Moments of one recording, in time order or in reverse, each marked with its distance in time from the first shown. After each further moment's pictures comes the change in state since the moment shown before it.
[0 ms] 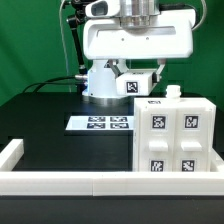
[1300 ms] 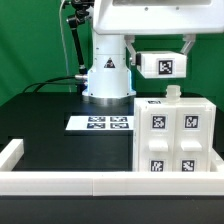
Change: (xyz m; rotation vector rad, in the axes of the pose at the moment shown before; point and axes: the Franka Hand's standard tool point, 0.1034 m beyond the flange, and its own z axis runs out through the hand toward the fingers) arm 0.099 -0.055 -0.045 -0.036 0.034 -0.289
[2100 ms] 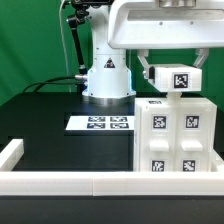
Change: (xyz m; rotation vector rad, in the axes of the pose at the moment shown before) arm -0.003 -0.022 0.020 0.000 0.003 -0.016
